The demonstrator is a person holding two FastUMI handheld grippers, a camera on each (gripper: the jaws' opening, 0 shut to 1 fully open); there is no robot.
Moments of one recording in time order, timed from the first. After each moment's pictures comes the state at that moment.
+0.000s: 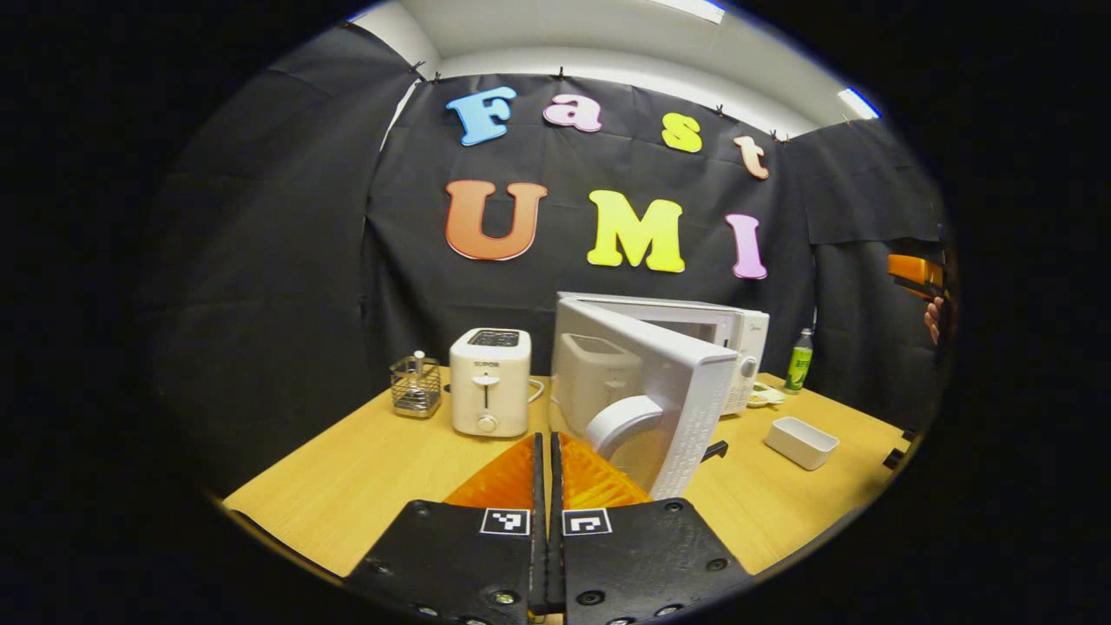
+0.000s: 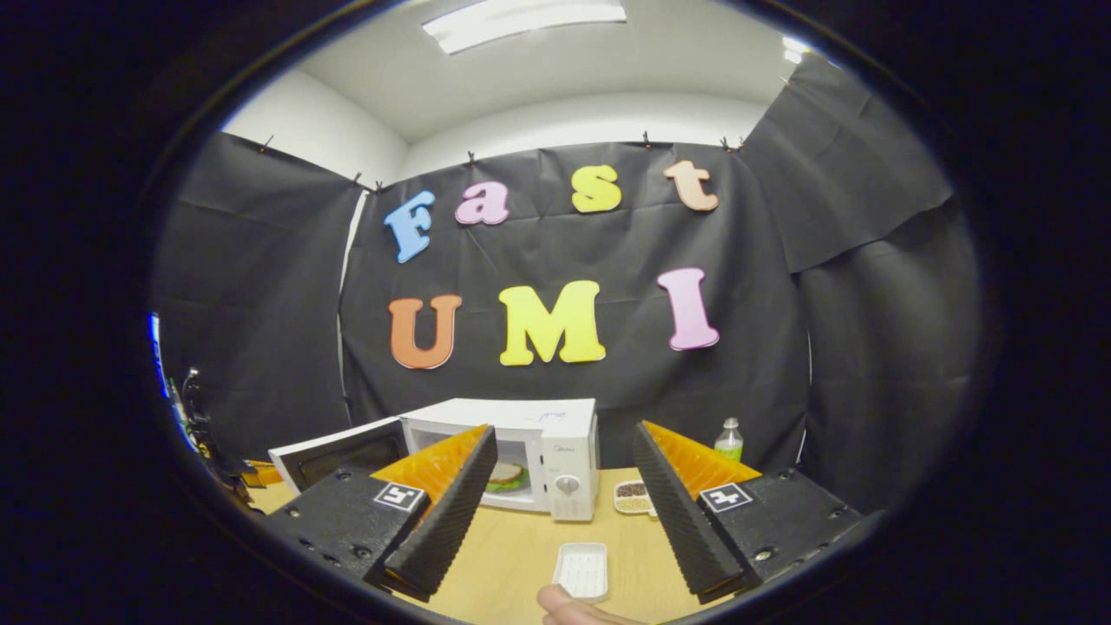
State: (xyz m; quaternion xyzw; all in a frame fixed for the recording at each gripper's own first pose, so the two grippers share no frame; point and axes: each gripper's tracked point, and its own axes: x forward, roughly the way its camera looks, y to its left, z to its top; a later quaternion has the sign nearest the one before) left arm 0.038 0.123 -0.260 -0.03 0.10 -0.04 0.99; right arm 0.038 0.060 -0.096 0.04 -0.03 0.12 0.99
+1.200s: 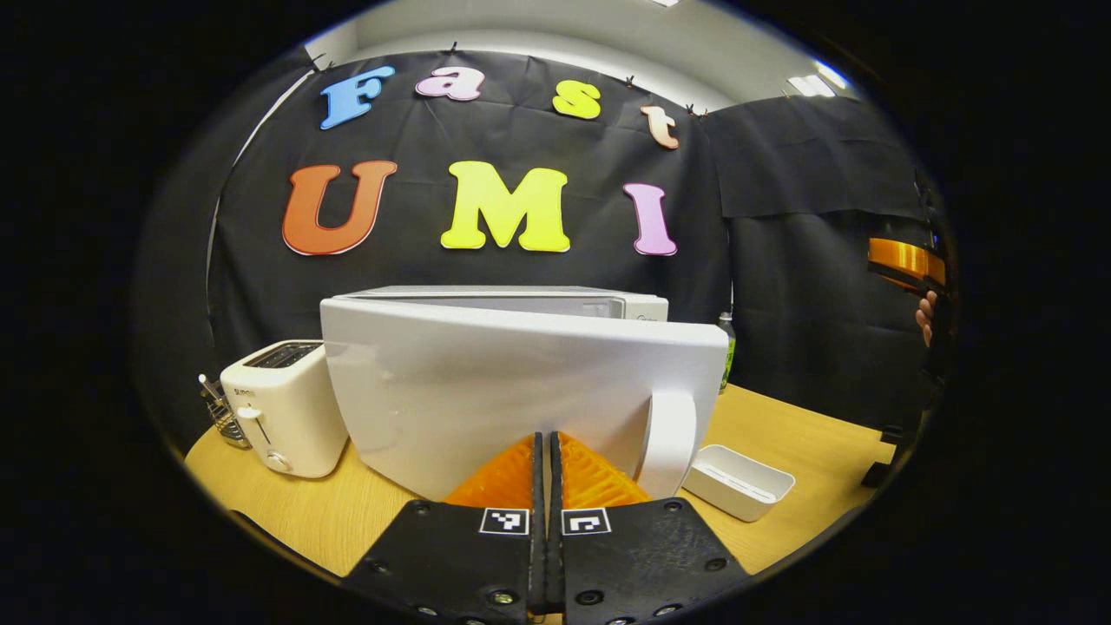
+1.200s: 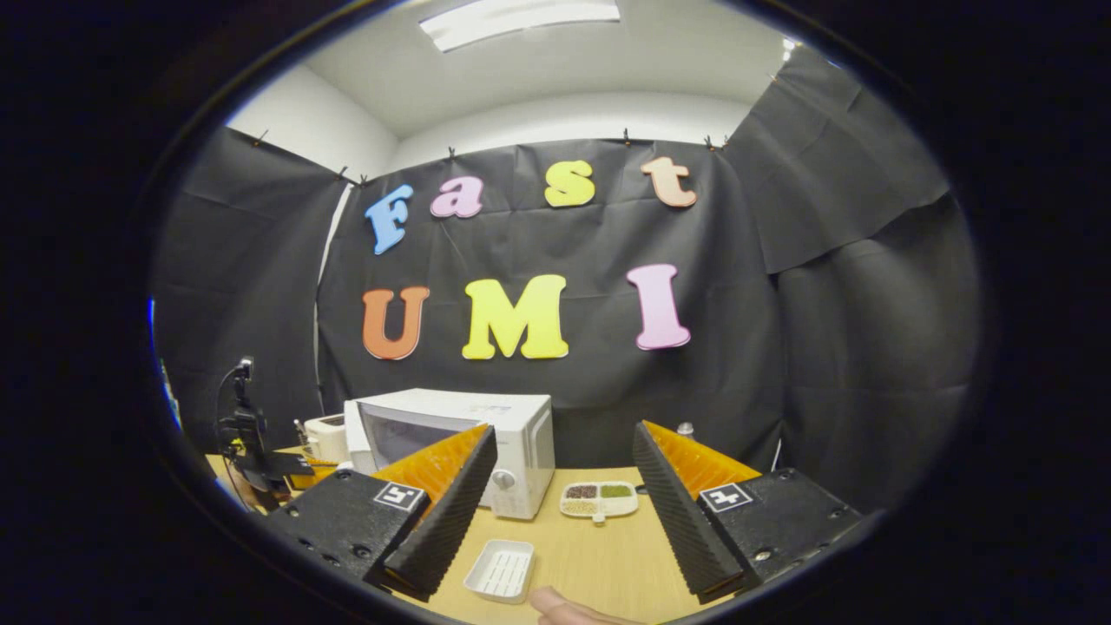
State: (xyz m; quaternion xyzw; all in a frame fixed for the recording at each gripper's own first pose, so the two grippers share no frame) left arm 0.176 -0.062 -0.280 0.00 0.11 -0.17 0.98; right arm 0.086 -0.025 -0.125 0.02 -0.03 0.10 0.99
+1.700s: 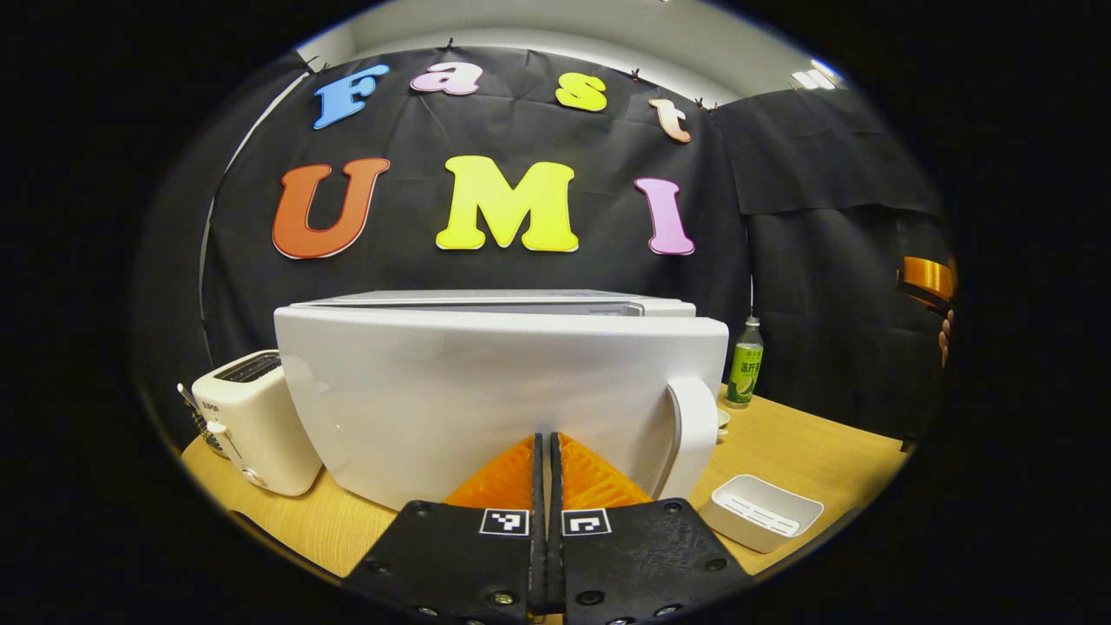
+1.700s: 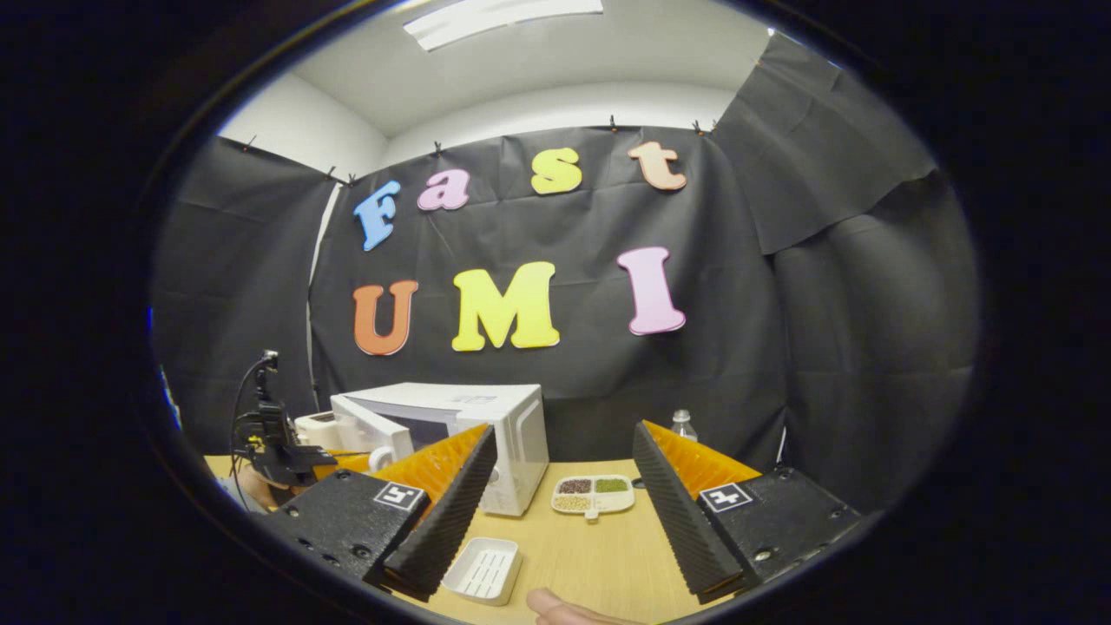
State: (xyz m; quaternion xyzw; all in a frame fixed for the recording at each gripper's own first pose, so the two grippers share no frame) left arm 0.238 -0.093 -0.293 0.01 0.11 -0.15 0.98; right arm 0.121 -0.046 -0.160 0.05 -0.02 0.11 0.99
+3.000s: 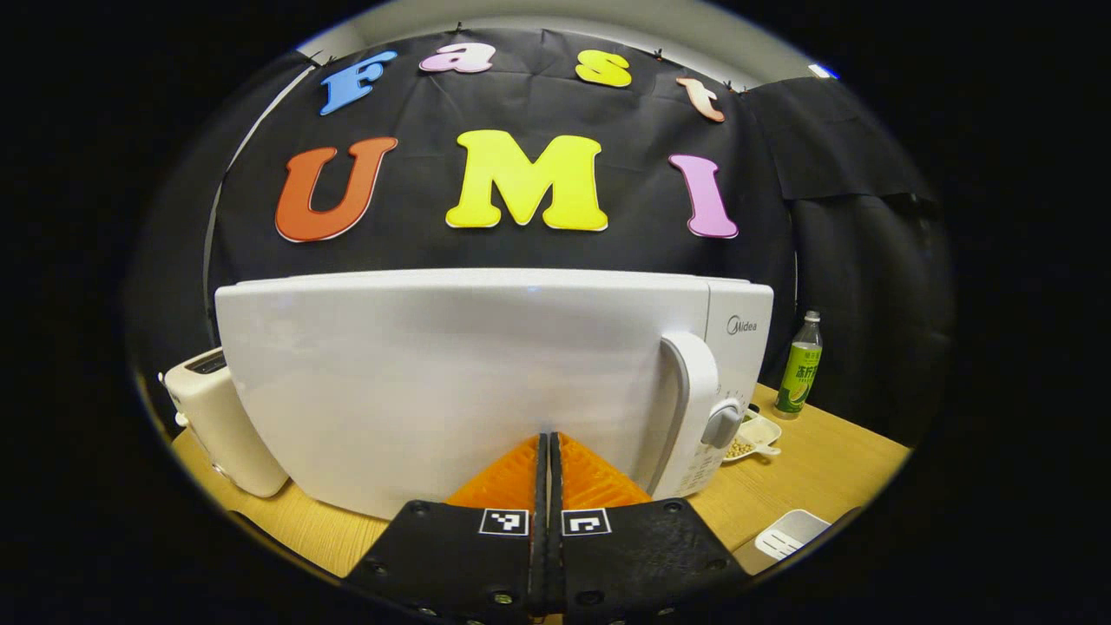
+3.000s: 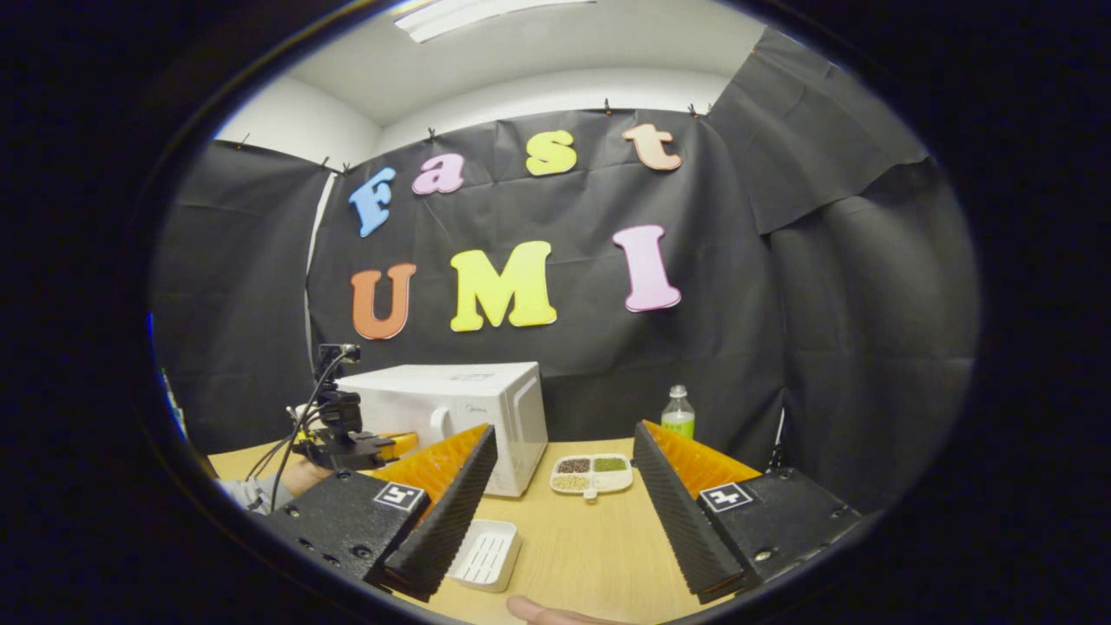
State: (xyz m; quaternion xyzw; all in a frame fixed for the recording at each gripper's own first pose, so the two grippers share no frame) left arm 0.306 -0.101 -0.332 0.00 0.14 -0.08 0.99; right arm 0.105 -0.051 -0.182 0.04 0.01 0.10 0.99
